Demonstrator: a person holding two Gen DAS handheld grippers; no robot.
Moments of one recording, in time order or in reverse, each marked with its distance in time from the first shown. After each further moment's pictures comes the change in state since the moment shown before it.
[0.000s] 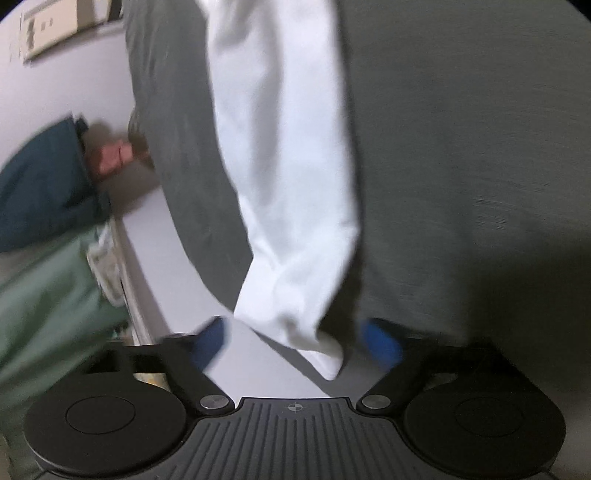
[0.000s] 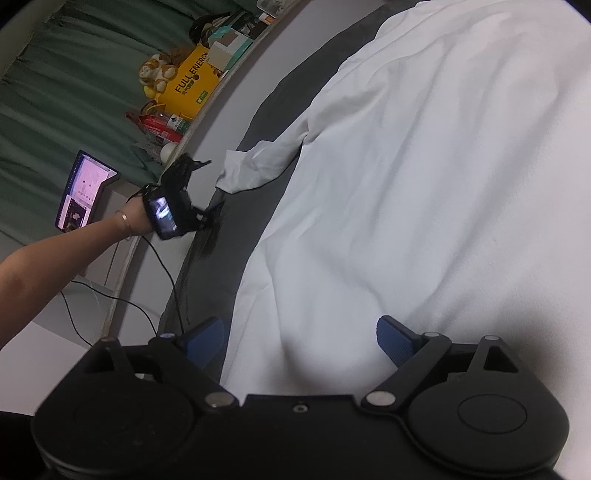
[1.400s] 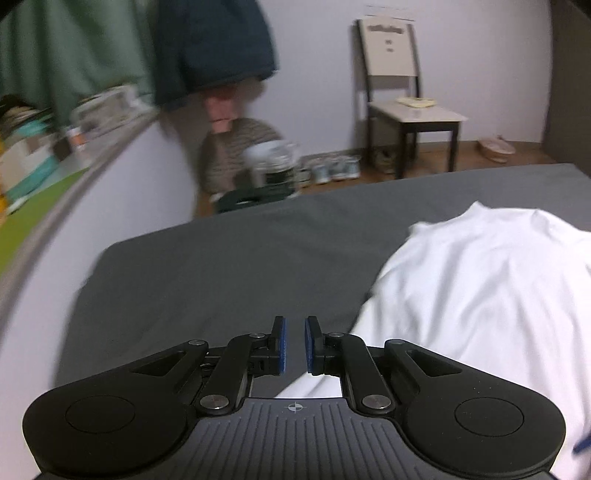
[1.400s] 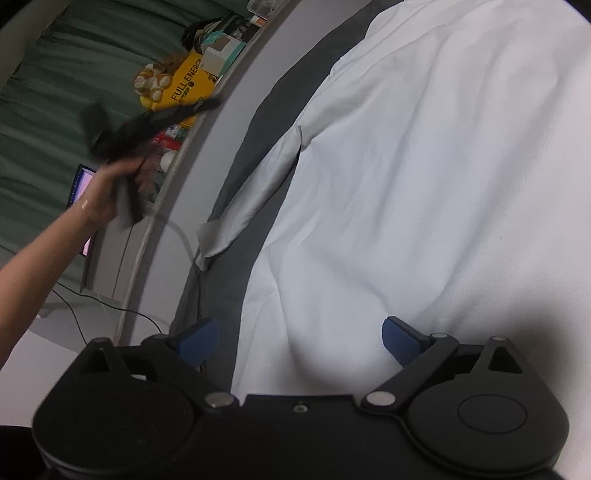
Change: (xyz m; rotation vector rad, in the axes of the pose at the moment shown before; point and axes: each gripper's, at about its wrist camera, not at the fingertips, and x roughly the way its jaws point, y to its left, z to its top) left arm -0.089 0.190 -0.009 -1.412 -0.510 -0.548; right arm -0.001 -0.008 0.004 0.031 0.009 0.045
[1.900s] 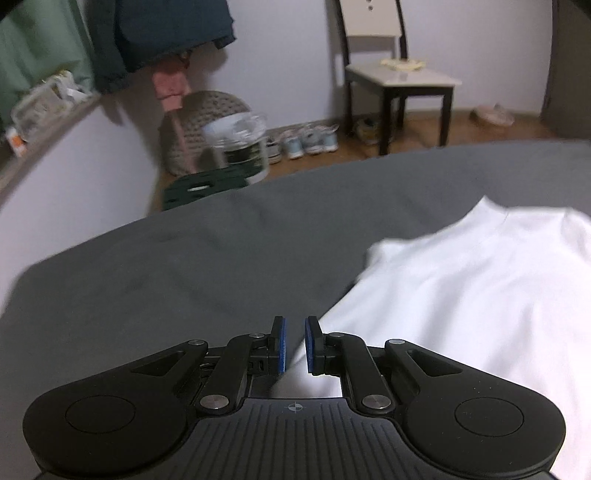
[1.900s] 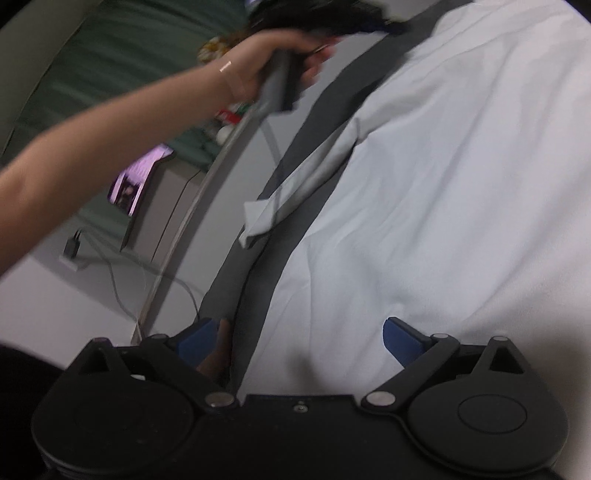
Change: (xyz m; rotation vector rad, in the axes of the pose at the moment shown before) left arm 0.146 -0.108 0.060 0.008 0.101 -0.036; right arm 0.004 -0.006 0.008 -0.161 0.064 0.153
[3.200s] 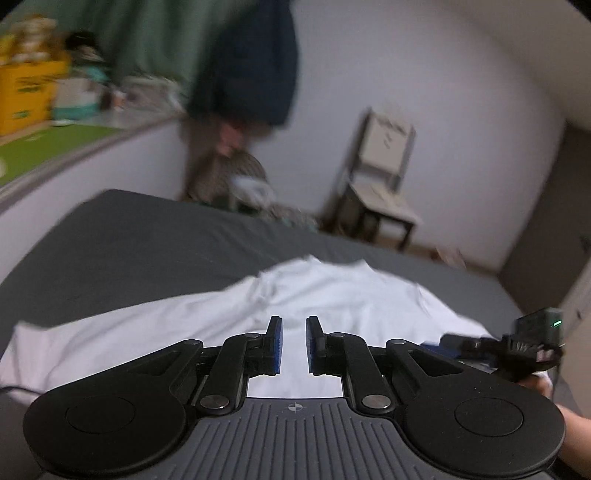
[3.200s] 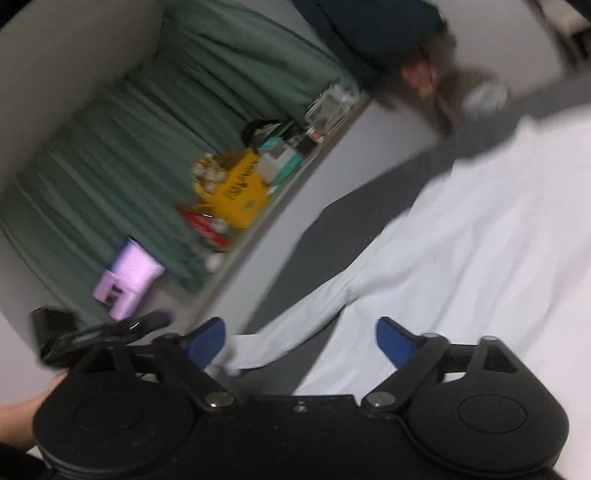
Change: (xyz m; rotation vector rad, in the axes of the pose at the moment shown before) left arm -0.379 0.034 -0.232 -0.452 -0.306 -0.126; right arm -0.081 0.070 0.055 -0.089 -0.418 -0.204
